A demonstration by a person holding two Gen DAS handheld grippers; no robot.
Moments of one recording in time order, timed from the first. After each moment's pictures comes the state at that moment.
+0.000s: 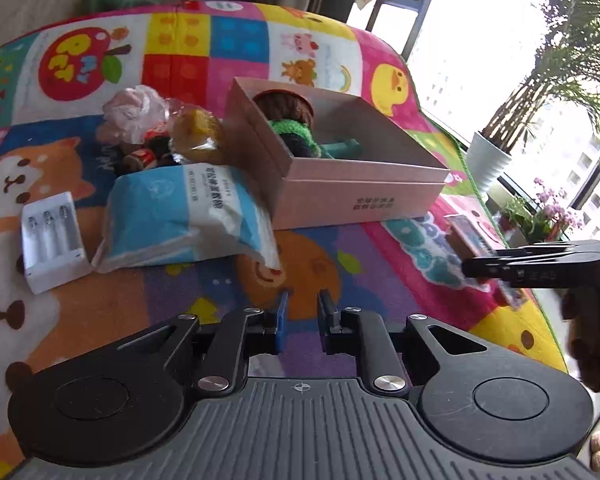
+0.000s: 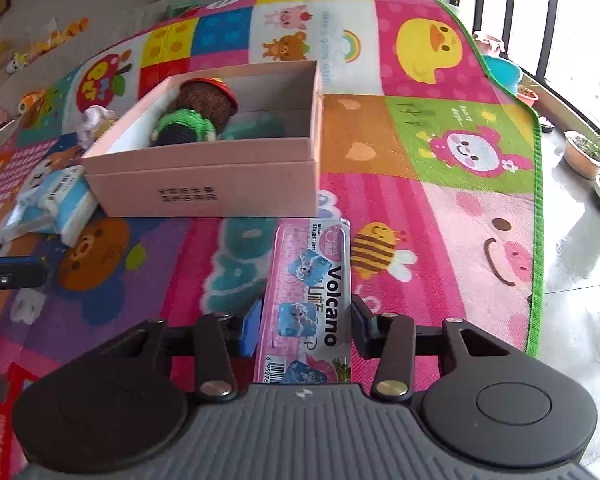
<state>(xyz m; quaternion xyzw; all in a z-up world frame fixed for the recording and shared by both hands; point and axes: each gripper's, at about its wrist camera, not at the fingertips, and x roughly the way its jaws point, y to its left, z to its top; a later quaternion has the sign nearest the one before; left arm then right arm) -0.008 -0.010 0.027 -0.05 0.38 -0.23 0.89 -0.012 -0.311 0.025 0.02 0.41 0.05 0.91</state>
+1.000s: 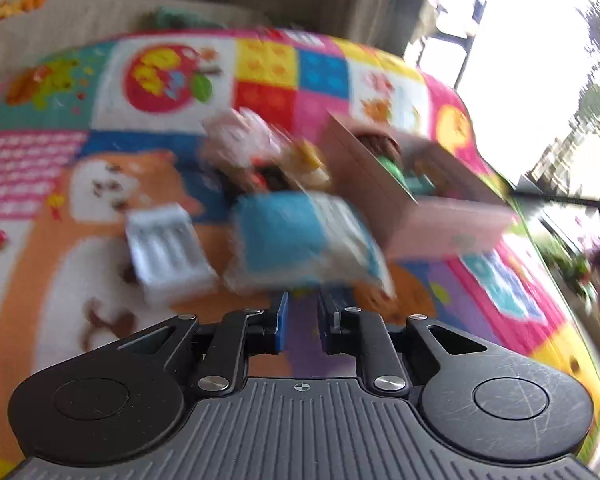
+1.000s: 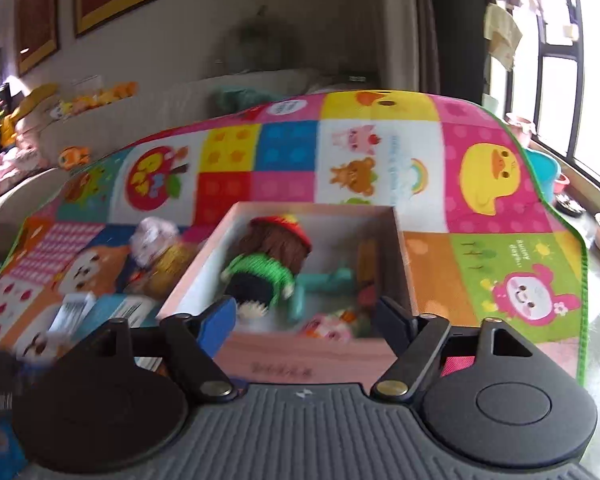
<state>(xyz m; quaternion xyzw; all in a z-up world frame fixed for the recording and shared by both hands) 0.001 0.059 0.031 -0.07 0.33 -0.15 0.93 0.028 -0.258 0.084 0.00 0.28 0.11 0.95</state>
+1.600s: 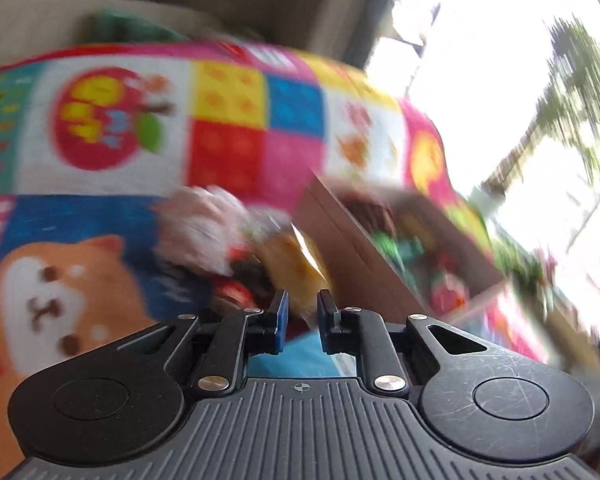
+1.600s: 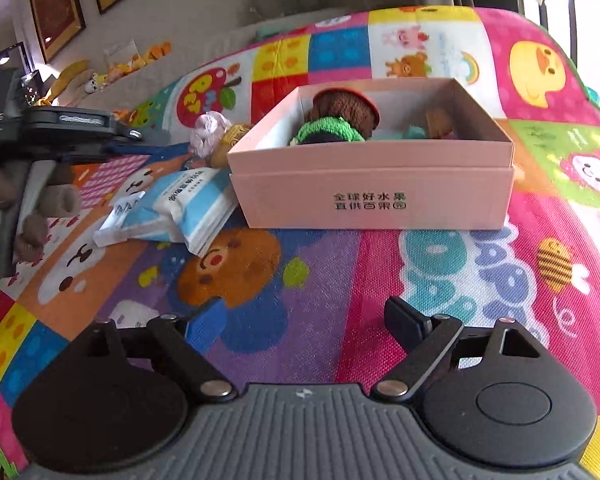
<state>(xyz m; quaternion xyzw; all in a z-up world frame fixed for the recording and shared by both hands) 0.121 0.060 0.047 -0.06 0.35 -0.28 0.89 -0.016 -0.235 0.004 0.05 0.35 0.17 0.92</state>
